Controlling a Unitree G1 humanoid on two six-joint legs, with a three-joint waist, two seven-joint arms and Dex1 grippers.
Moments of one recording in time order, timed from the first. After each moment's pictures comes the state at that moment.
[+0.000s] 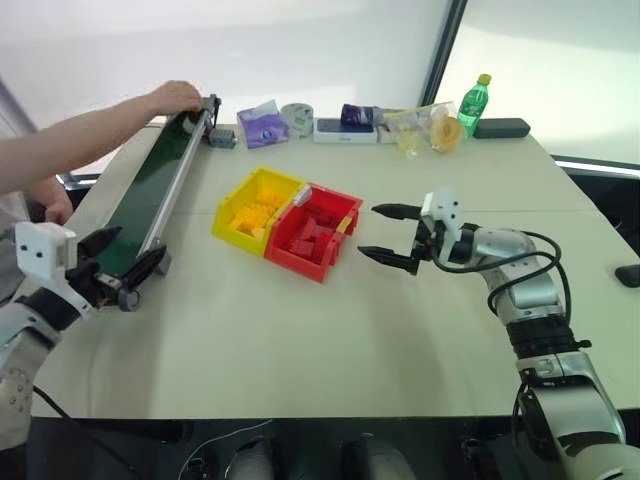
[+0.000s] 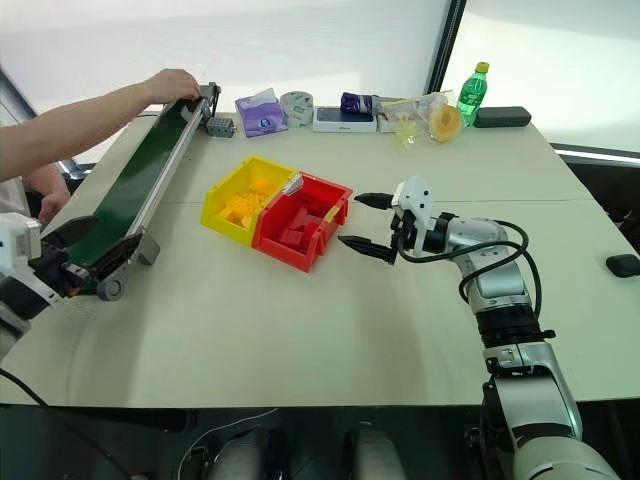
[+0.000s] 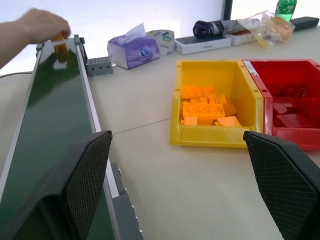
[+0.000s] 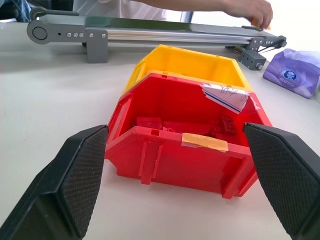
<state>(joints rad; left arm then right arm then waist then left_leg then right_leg) -0.02 0.71 0.57 -0.28 -0.63 0.44 -0.64 -0.68 -0.53 0.03 0.33 0.32 0.06 1.13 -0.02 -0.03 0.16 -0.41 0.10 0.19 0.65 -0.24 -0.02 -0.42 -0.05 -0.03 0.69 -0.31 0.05</state>
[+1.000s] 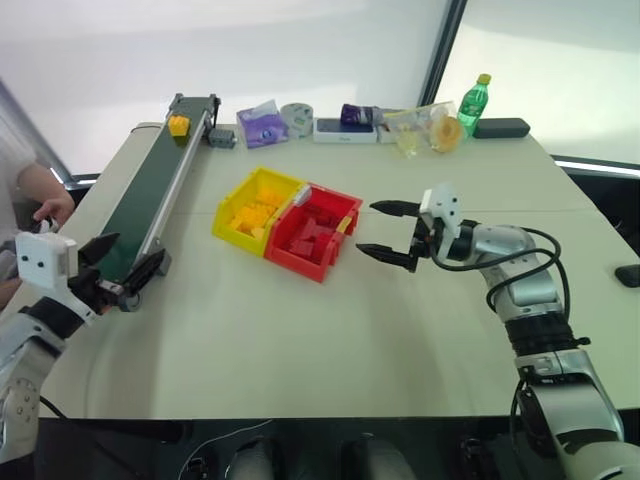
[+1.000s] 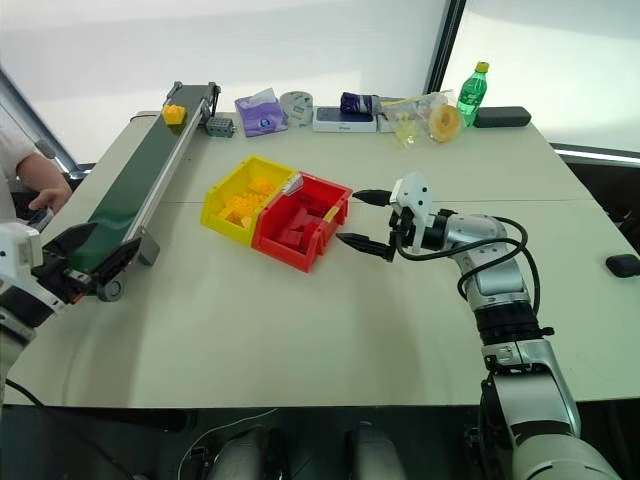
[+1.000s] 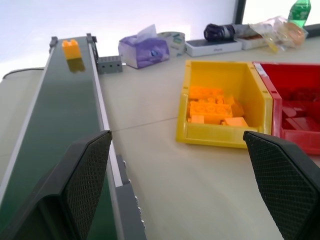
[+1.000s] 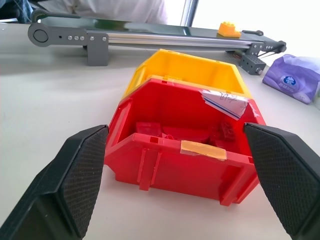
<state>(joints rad) 0.04 0.62 0.62 -0.31 -0.62 0.40 -0.58 -0.70 -0.52 0.03 0.32 0.32 0.06 1.14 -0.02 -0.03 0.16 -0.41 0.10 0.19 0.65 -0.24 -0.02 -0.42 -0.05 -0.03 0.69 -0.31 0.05</state>
